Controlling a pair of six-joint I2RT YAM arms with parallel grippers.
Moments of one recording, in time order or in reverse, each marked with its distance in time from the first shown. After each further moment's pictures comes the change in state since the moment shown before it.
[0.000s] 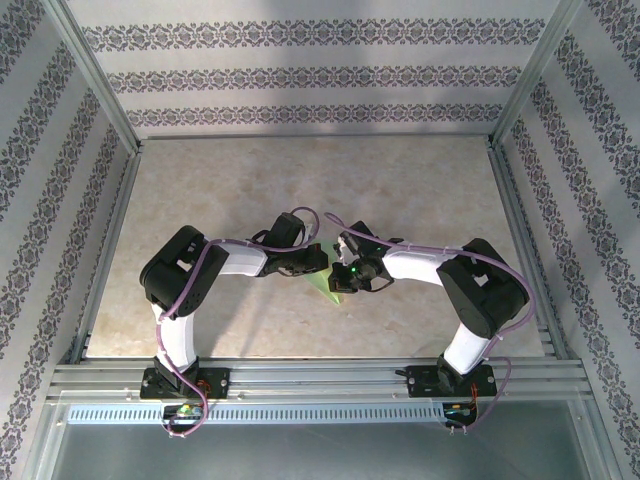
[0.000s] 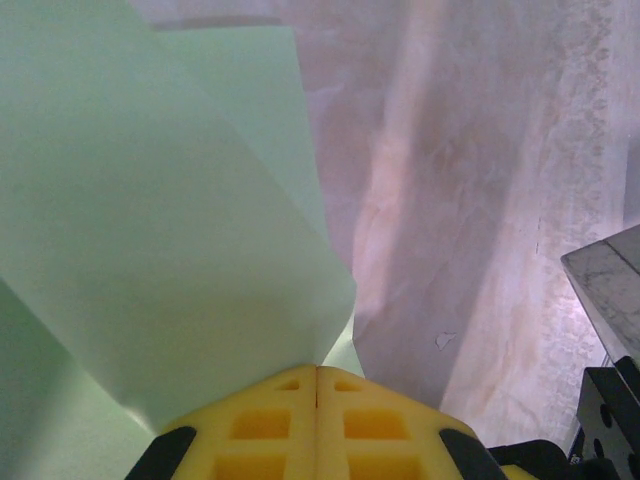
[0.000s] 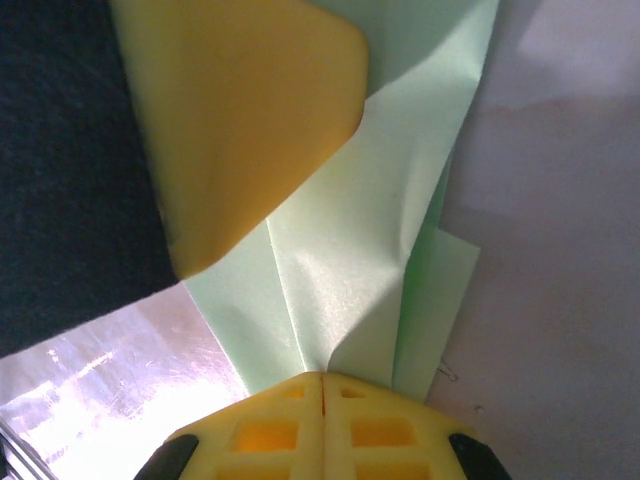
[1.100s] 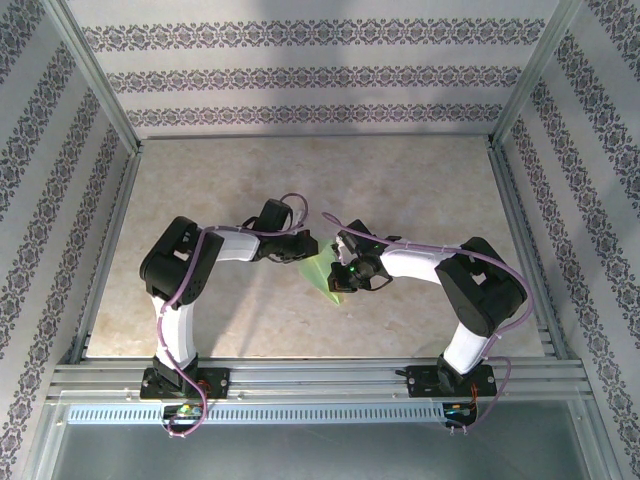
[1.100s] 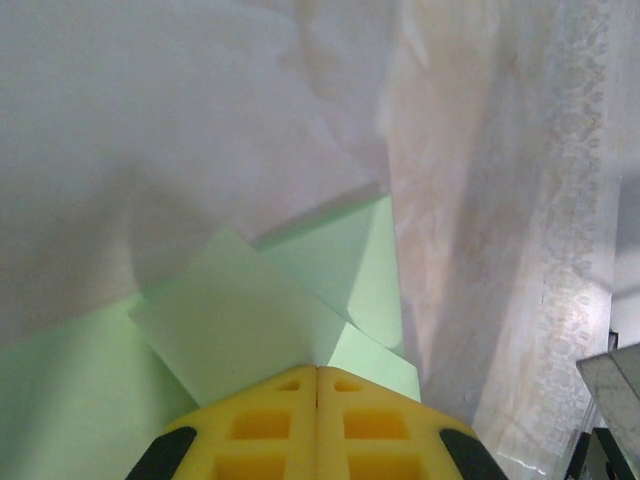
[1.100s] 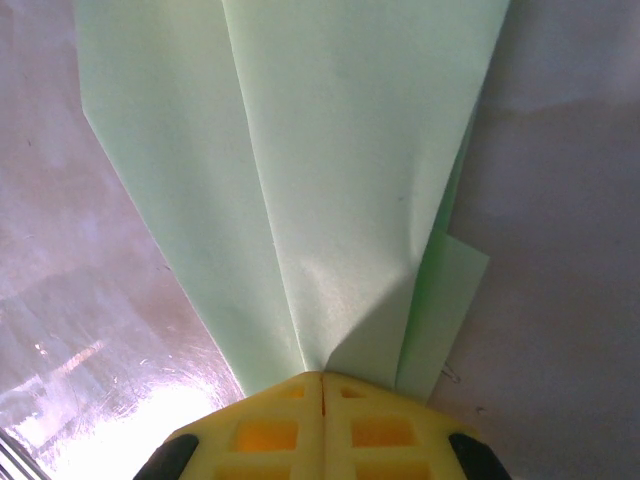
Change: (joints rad) left arm 0.137 0.061 0.097 -0.080 0.080 0.091; right arm 0.011 0.013 0.027 -0.039 0.011 -0.021
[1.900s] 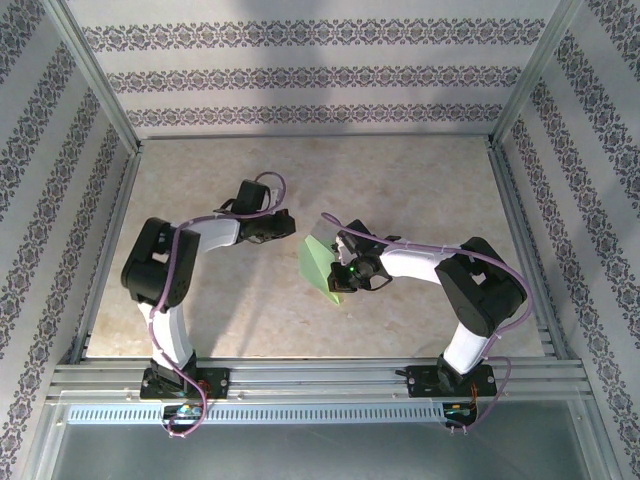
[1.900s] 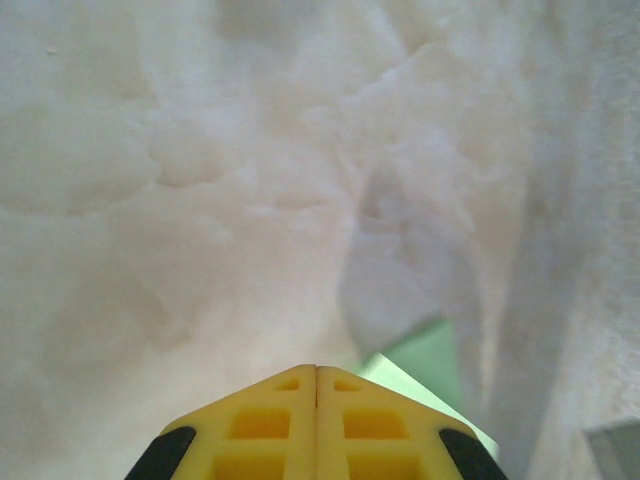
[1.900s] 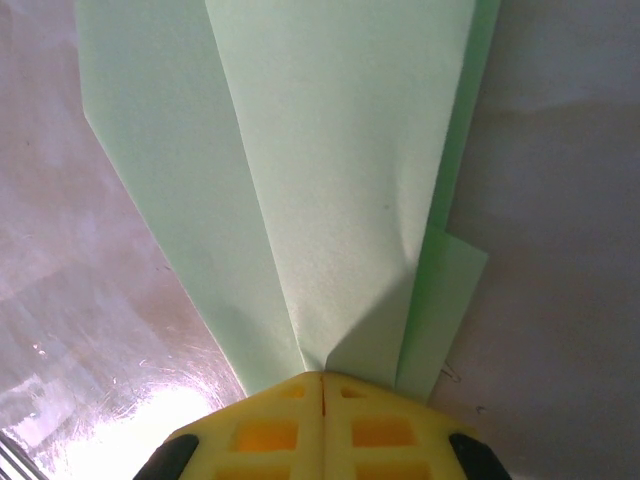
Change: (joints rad) left arm 0.128 -0.129 0.045 -0.157 -0.109 0.144; right arm 0.002 -0.001 0.005 -0.006 0.006 0.000
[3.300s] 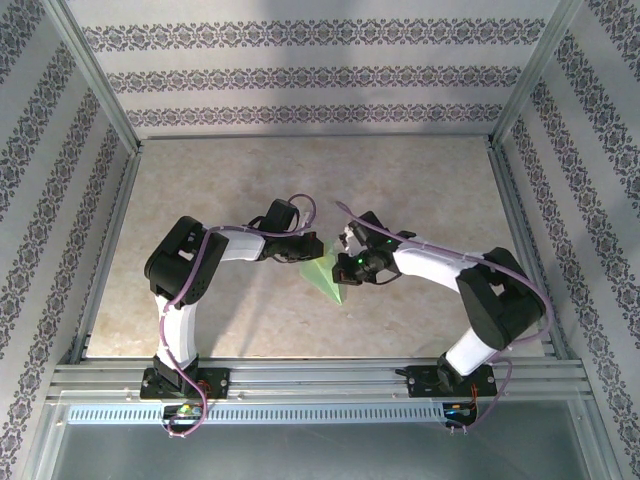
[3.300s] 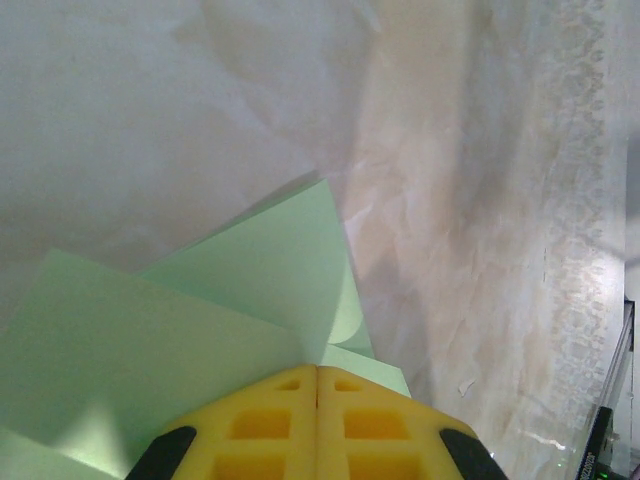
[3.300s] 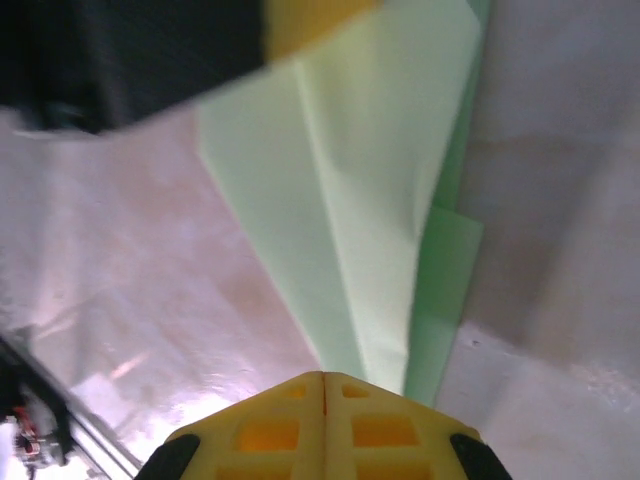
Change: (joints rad) left arm -0.173 0.145 -0.023 0.148 0.117 -0.090; right arm -0.060 -0.134 0.000 -0.027 -0.067 0.028
